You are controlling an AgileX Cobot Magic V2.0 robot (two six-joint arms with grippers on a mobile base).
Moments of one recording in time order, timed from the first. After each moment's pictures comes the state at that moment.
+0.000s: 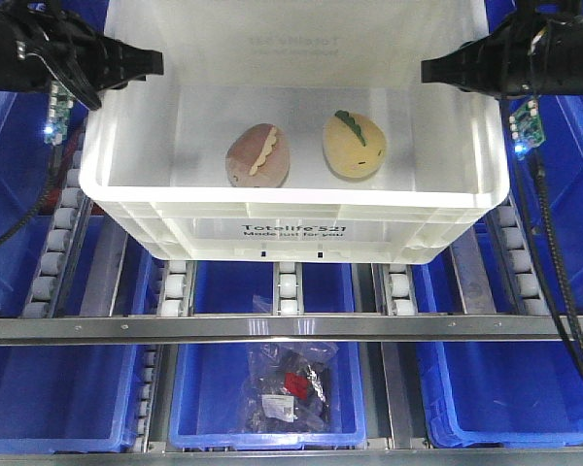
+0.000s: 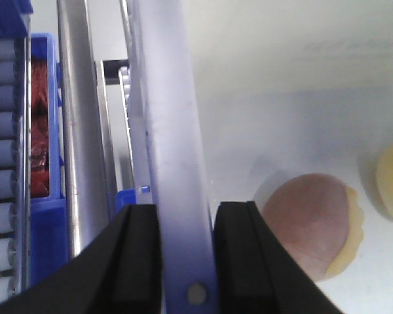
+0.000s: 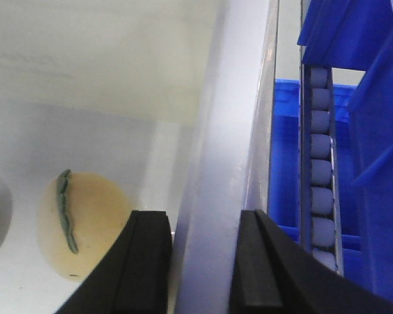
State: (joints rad) left arm -0.28 1.61 -1.33 -0.12 0.44 -0.04; right arm 0.23 1.57 -1.26 -0.09 0.37 0.11
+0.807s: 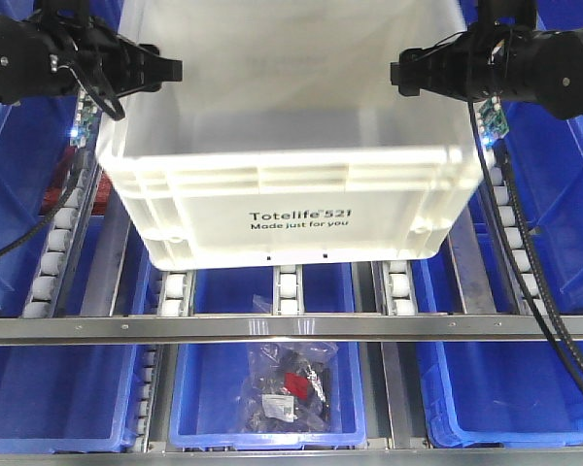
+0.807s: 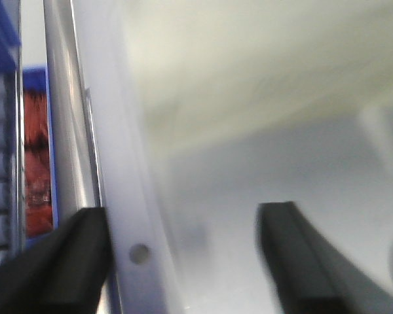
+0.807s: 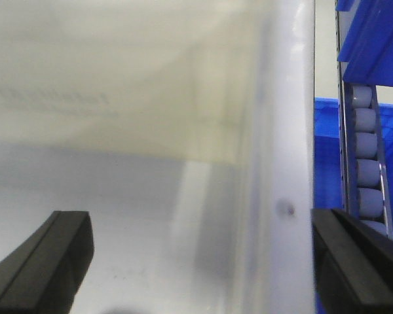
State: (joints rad) left arm -0.30 1.66 -1.34 -0.04 0.32 -0.04; right arm 0.25 1.66 -1.27 -0.05 0.24 0.10
